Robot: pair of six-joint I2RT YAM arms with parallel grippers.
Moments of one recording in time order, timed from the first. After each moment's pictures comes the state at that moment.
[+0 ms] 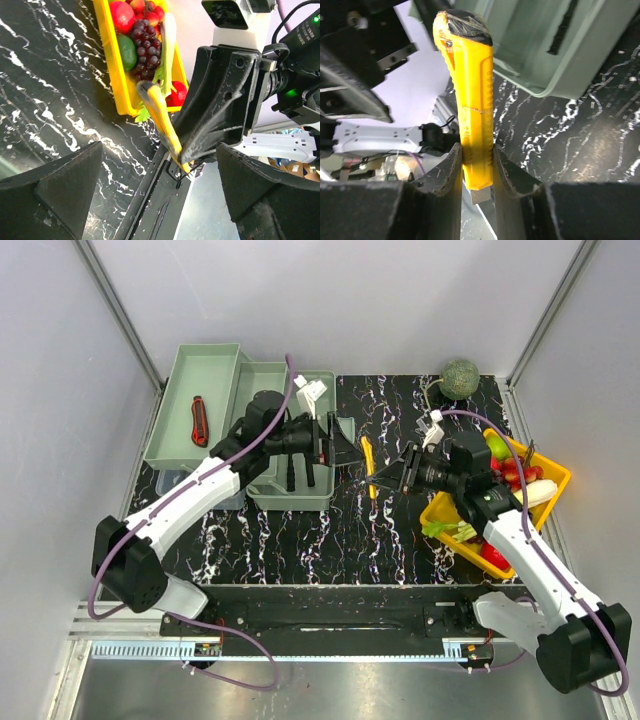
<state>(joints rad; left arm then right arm) -0.59 1.43 1.25 -0.13 0.67 -0.61 0.34 1.03 0.84 -0.18 -0.68 0.72</state>
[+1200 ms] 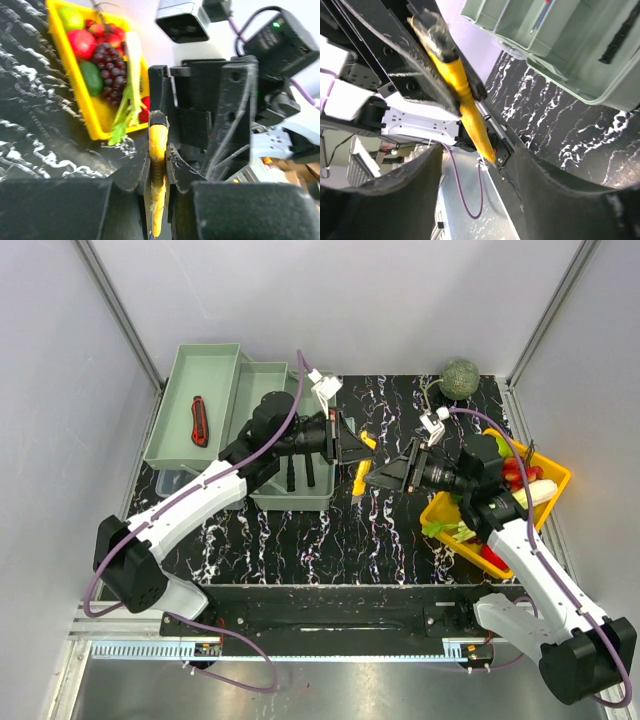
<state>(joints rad) -0.70 1.45 1.26 0.11 0.71 -0.68 0.34 0.95 0.80 0.05 -0.86 0.92</state>
